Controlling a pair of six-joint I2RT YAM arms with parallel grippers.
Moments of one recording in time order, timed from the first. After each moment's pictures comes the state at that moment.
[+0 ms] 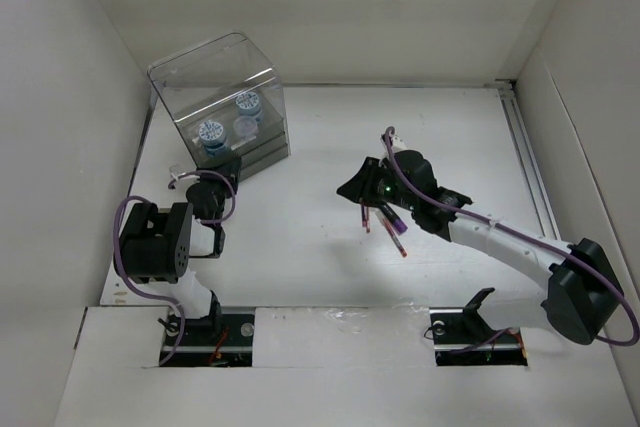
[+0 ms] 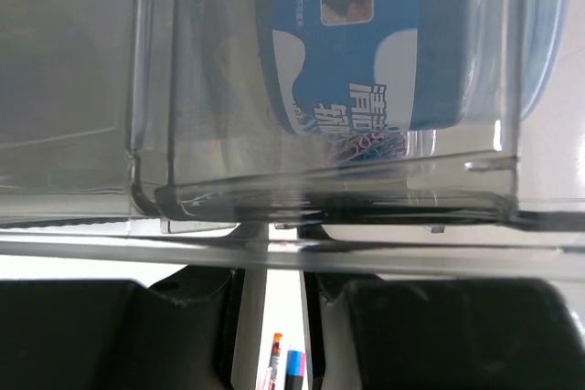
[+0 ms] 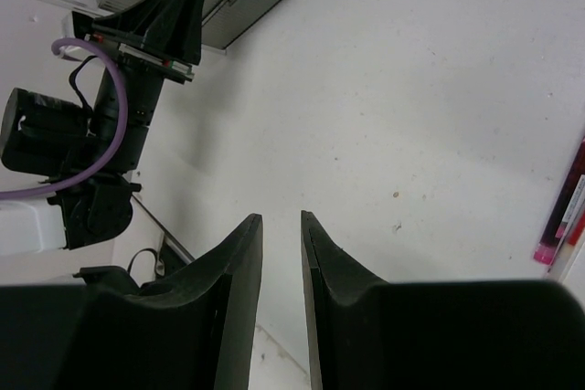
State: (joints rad) left arm -0.02 1.63 0.28 1.23 -0.01 -1.37; right arm 0.71 1.28 0.83 0.04 -0.13 0.82
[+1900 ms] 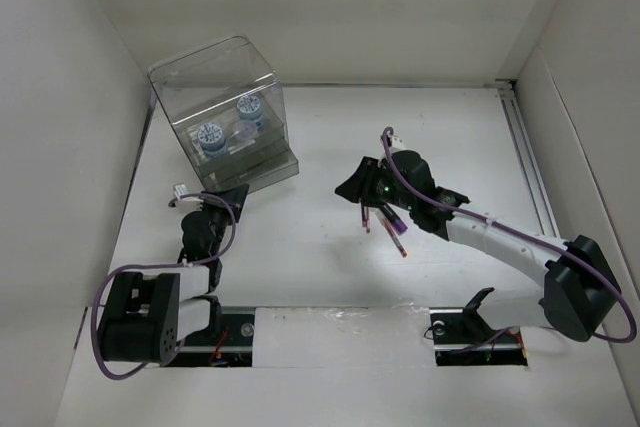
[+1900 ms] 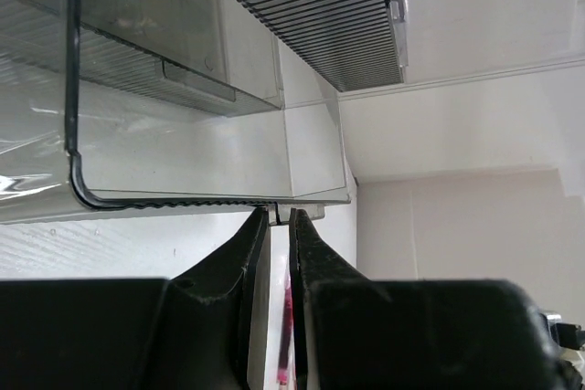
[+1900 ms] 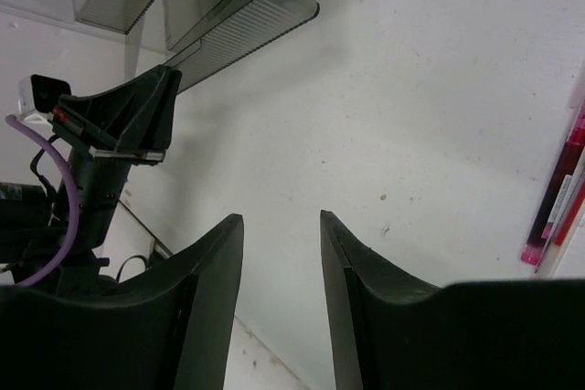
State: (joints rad) left arm -0.07 1.18 0.04 1.04 0.08 -1.26; right arm 0.71 1.30 0.83 0.04 -0.11 0.82
